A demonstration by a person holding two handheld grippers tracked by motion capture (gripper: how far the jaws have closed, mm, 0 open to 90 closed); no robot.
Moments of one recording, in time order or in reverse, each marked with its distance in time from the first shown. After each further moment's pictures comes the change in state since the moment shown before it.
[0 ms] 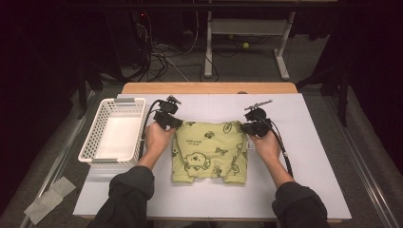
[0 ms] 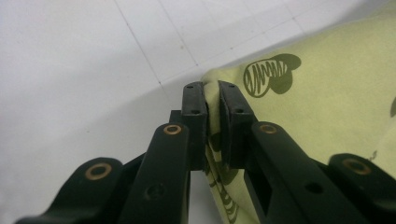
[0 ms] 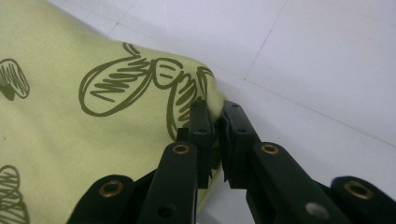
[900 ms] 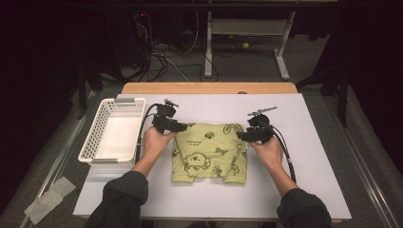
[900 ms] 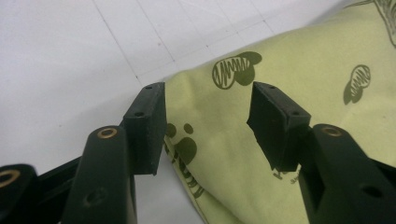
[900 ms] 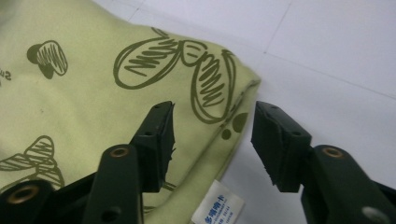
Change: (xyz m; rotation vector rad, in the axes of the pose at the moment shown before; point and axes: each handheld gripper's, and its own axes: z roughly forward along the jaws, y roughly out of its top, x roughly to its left) left arm -0.002 -0.016 -0.011 -0.079 -0.093 0.010; right arm 0.003 -0.021 -0.010 -0.022 0.062 0.050
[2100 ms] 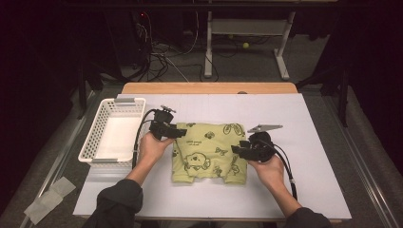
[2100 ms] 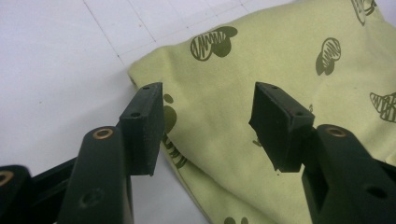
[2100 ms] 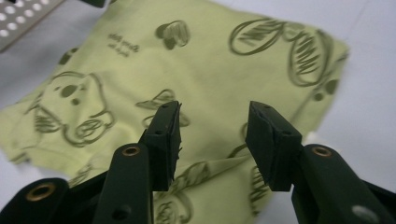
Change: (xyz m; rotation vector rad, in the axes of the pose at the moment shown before) left arm -0.004 -0.019 -0.007 -0.025 -0.042 0.018; right arm 0.043 -0.041 -0.035 -0.100 0.166 -0.038
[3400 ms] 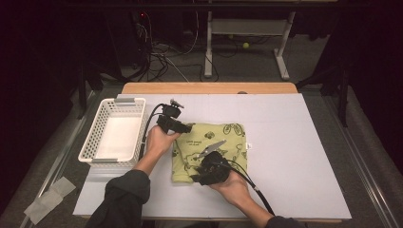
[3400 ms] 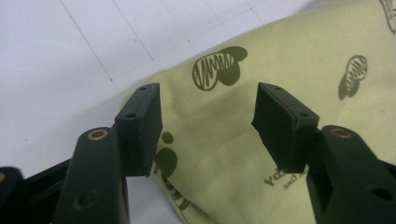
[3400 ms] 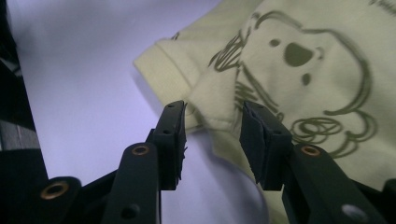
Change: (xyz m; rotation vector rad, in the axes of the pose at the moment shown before) left arm 0.001 0.028 0.024 0.084 0.015 0.007; right arm 0.115 -0.002 0.057 0.245 0.239 -0.273
